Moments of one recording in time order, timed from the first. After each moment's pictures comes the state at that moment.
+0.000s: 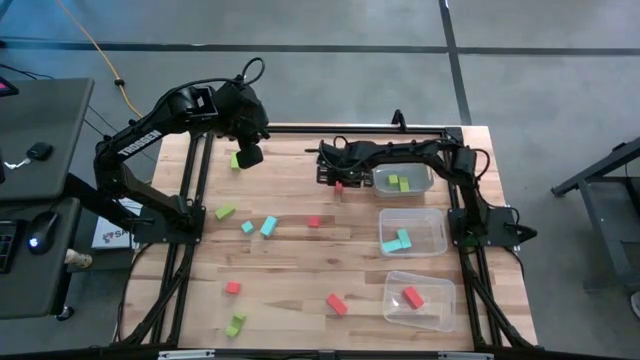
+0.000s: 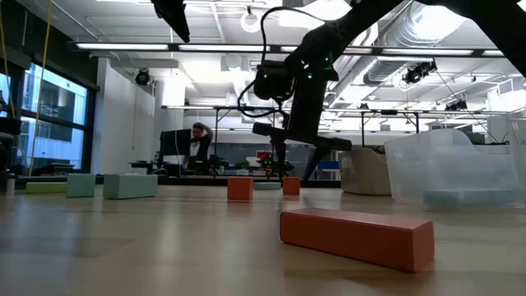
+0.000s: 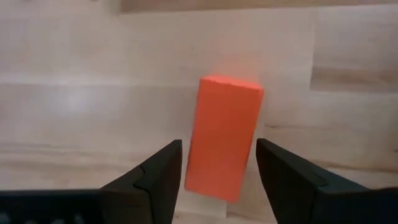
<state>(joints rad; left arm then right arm) 0.54 1.41 1.75 -1.34 -0.17 0.21 -0.31 2.07 1.50 -0.74 0.04 1.25</state>
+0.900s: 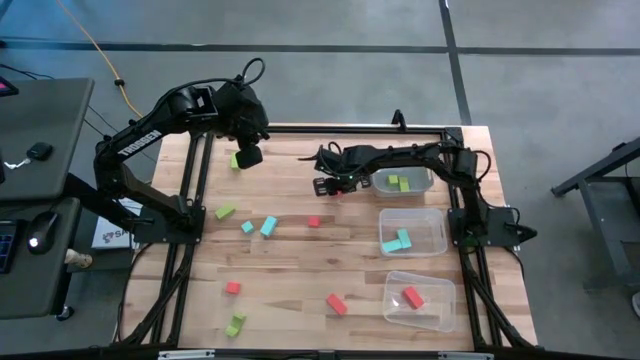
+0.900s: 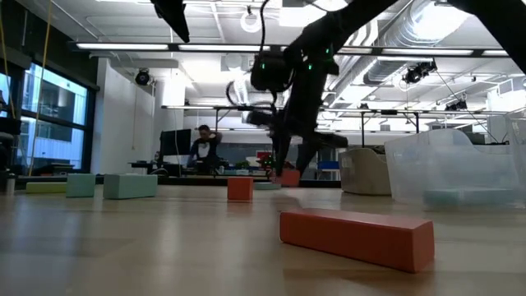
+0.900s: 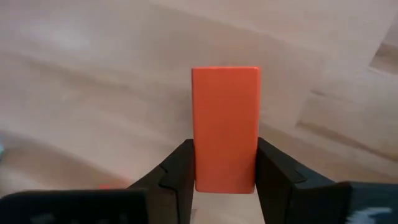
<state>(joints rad) 0.54 1.41 1.75 -1.34 -0.17 0.23 -0.26 2.05 1.50 -0.74 -0.05 1.01</state>
